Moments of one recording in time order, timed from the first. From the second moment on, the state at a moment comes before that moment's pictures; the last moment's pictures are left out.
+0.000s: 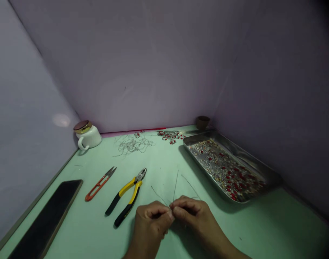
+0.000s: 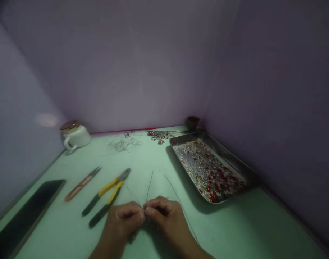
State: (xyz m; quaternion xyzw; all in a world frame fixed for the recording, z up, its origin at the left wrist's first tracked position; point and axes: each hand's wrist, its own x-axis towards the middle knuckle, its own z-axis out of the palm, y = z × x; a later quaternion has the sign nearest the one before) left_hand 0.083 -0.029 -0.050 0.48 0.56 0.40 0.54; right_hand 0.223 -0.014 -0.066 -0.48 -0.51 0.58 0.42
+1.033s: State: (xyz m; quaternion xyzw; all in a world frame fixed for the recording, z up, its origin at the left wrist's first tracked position) left_hand 0.082 -0.029 -0.060 0.51 0.54 0.42 0.52; right_hand 0.226 -0.008 -0.070 -0.44 -0.33 0.67 0.50
